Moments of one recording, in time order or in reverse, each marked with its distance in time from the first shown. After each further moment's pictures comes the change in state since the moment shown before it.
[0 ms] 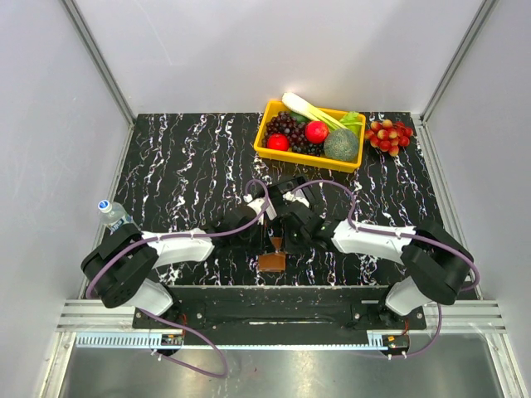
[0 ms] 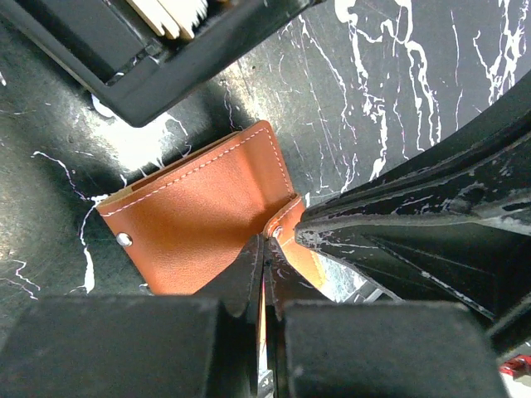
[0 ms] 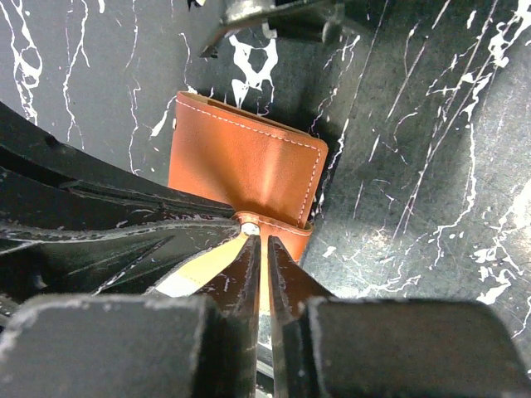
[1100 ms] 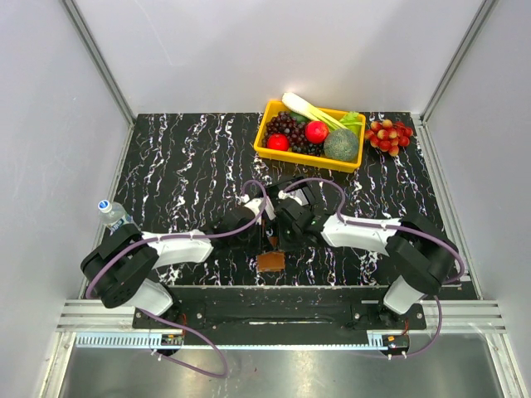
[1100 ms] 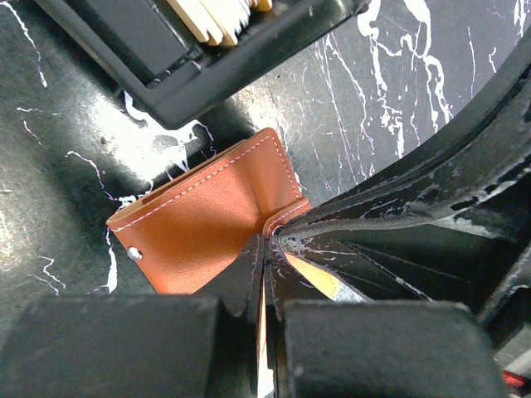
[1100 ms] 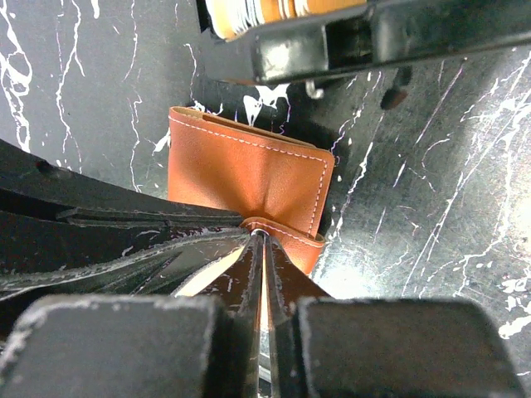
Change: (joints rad) left arm 0.001 0.000 -0.022 0.023 -0.048 0.000; right arm 0.000 0.101 0.081 -0.022 -0.030 -0.006
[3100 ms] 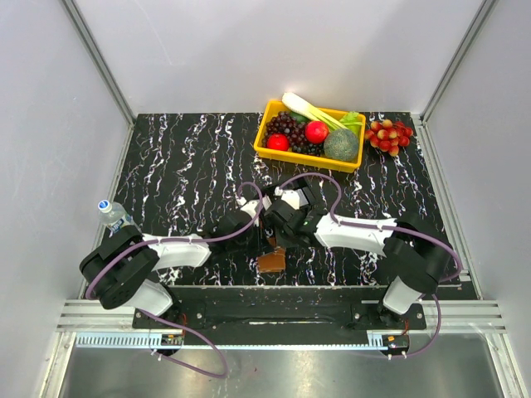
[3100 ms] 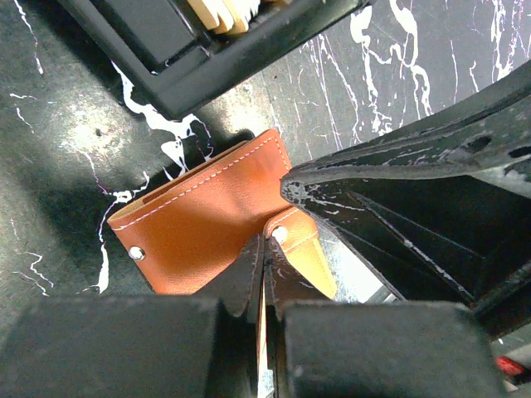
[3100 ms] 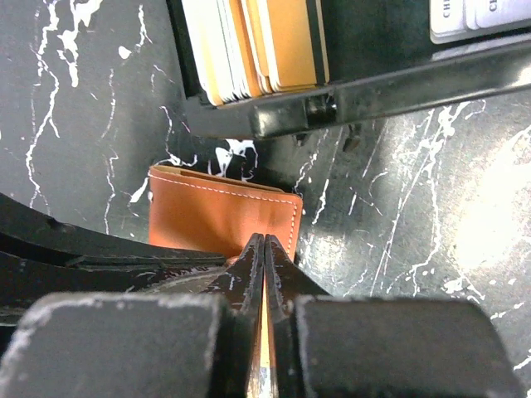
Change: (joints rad) left arm -0.008 -0.008 -0.069 0.108 -0.003 -0.062; right arm 0.063 0.031 0.089 -0.097 0.256 -0.006
